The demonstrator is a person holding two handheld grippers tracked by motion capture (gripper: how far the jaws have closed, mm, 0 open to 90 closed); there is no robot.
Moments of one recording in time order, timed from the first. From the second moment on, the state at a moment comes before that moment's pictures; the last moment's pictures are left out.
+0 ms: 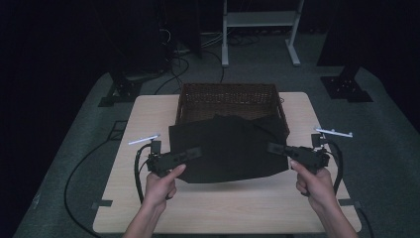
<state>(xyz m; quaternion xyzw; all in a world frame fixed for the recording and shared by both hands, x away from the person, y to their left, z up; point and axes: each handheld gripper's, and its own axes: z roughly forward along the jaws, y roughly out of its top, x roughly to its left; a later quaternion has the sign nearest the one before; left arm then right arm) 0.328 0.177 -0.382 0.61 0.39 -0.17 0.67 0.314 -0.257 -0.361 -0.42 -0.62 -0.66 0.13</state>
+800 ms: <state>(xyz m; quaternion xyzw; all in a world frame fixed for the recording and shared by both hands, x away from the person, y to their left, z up) 0.378 0.179 -0.346 0.60 0.40 -0.15 0.67 0.362 -0.252 -0.320 -0.42 -0.62 -0.65 0.11</state>
